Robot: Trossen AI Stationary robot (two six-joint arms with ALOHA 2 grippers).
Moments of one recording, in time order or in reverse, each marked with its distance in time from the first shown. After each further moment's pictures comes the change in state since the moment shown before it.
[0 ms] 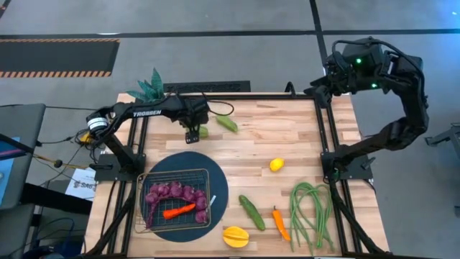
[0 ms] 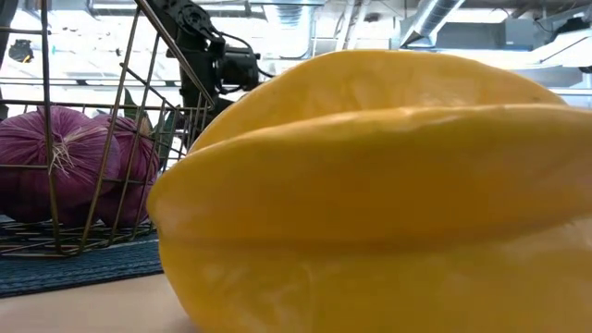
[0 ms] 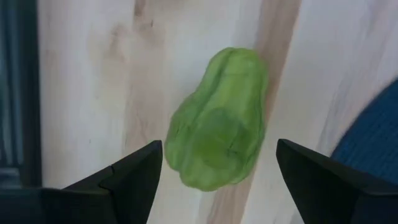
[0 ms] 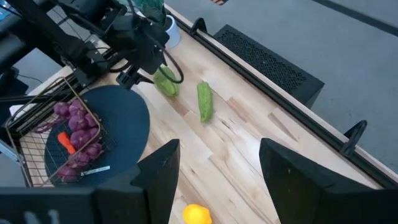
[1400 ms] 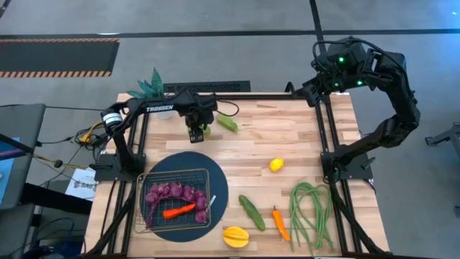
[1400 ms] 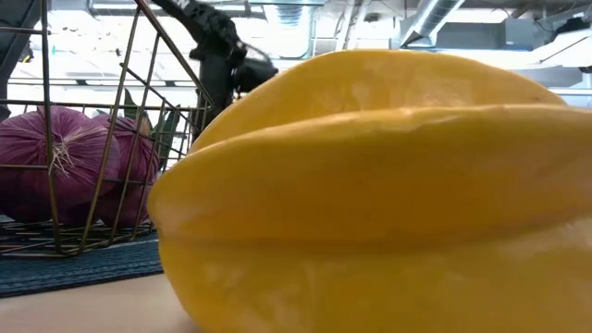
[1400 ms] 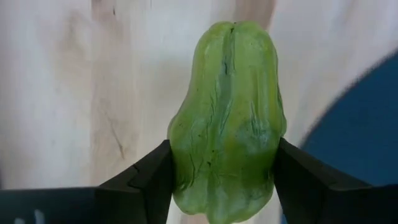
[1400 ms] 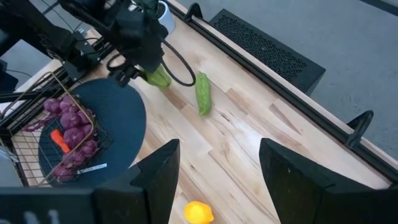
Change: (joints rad) left arm -0.010 0.155 0.223 -0.236 0.071 -0.064; right arm 0.000 0.068 0.000 0.000 -0.001 0.024
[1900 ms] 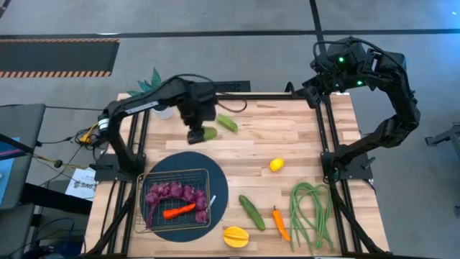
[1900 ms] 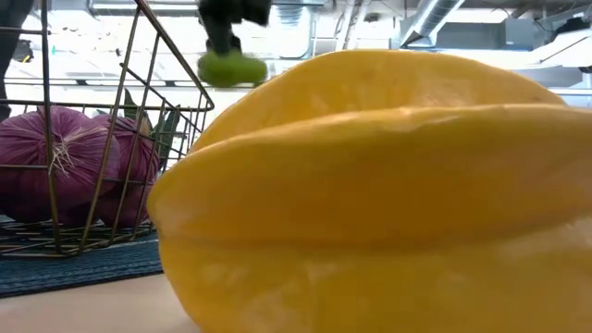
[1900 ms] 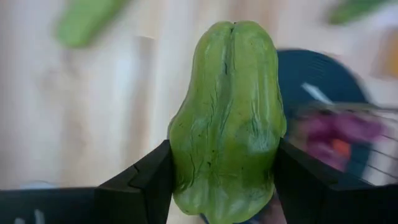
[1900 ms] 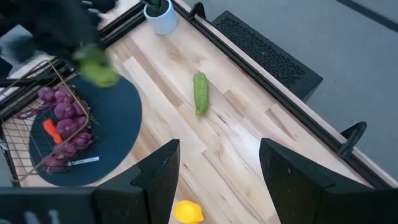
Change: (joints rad) left arm -0.197 -0.074 0.523 -0.475 0.207 -0.171; right arm 0.000 0.000 0.000 0.000 0.000 -0.076
